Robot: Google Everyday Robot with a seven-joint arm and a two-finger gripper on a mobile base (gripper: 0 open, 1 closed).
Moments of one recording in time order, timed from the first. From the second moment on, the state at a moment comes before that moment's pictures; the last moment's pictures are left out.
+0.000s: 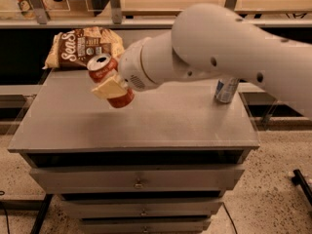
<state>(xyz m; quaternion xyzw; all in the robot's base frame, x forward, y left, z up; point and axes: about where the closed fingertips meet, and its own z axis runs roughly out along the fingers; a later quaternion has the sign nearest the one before) 0.527 0.105 0.925 -0.54 0.68 0.19 0.46</state>
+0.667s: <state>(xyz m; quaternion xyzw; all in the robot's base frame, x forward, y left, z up) 0.557 0.099 0.896 -0.62 0.71 0.12 0.31</state>
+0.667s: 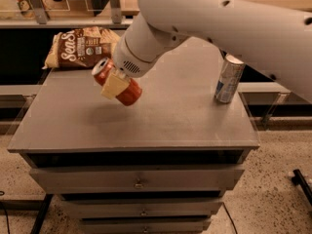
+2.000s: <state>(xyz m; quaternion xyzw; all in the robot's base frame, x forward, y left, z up) 0.546 0.088 0.877 -0.70 0.68 -0.01 0.23</state>
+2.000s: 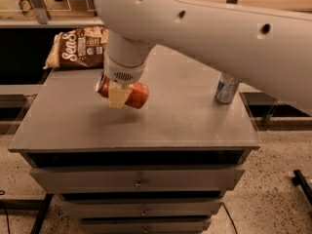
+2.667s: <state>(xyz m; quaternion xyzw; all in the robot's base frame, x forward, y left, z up) 0.563 0.062 0.855 -0.75 0.64 -0.14 0.08</state>
